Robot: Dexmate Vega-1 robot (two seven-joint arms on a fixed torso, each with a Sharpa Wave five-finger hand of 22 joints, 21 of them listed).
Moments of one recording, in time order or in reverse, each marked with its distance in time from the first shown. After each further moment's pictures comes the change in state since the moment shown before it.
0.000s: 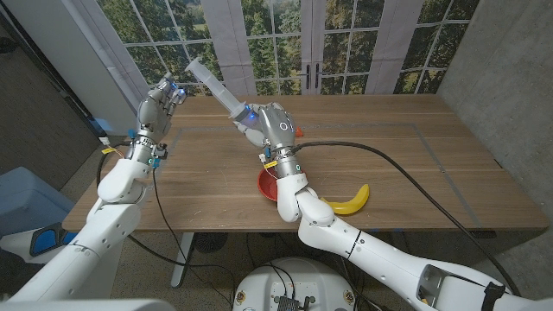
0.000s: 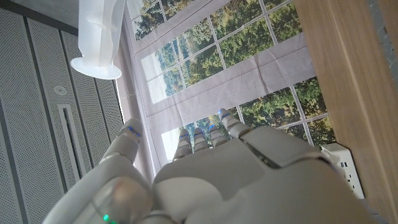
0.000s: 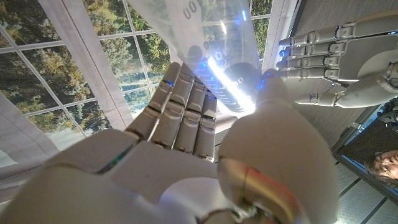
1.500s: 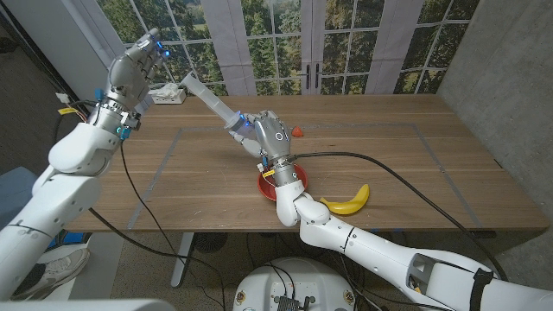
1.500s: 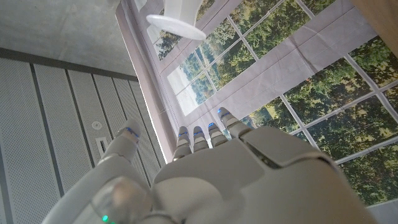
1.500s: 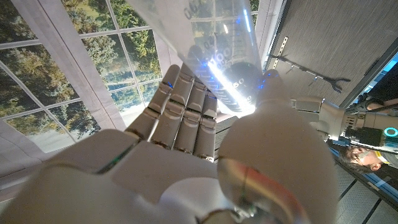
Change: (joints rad) left arm 0.036 0.170 -0.191 -0.194 0.052 0.145 -0.043; left_hand -0.020 -0.009 -0.011 0.005 0.000 0.025 -0.011 0.000 0.000 0.013 -0.006 0.000 0.000 0.023 -0.002 0.000 0.005 0.011 0.000 0.000 0.000; right arm 0.070 0.025 -0.050 0.211 0.028 0.137 -0.163; right_hand 0.000 0.000 -0.007 0.007 -0.013 0.009 0.002 -0.007 0.005 0.007 0.000 -0.018 0.009 0.008 -0.006 -0.015 0.015 -0.036 0.000 0.008 -0.009
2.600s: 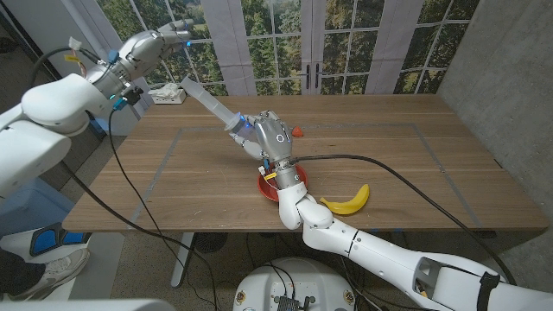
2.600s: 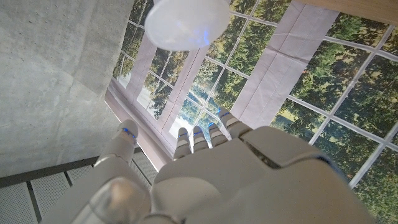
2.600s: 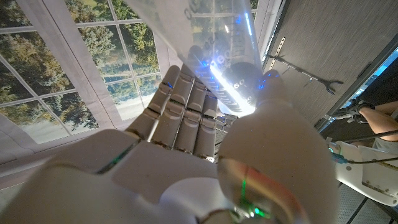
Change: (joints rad) left arm -0.044 0.194 -0.078 -0.172 0.243 0.305 -0.039; left_hand -0.012 -0.004 -0.004 0.004 0.000 -0.018 -0.007 -0.004 0.000 -0.009 -0.009 0.000 0.000 -0.003 0.003 0.000 0.000 -0.004 0.004 0.000 0.000; right arm -0.022 -0.036 -0.006 -0.059 -0.038 -0.026 0.008; right_hand 0.000 0.000 -0.004 0.004 0.002 0.007 -0.007 -0.015 -0.001 0.006 0.001 -0.006 0.009 0.001 0.000 -0.007 0.009 -0.011 0.000 0.000 0.000
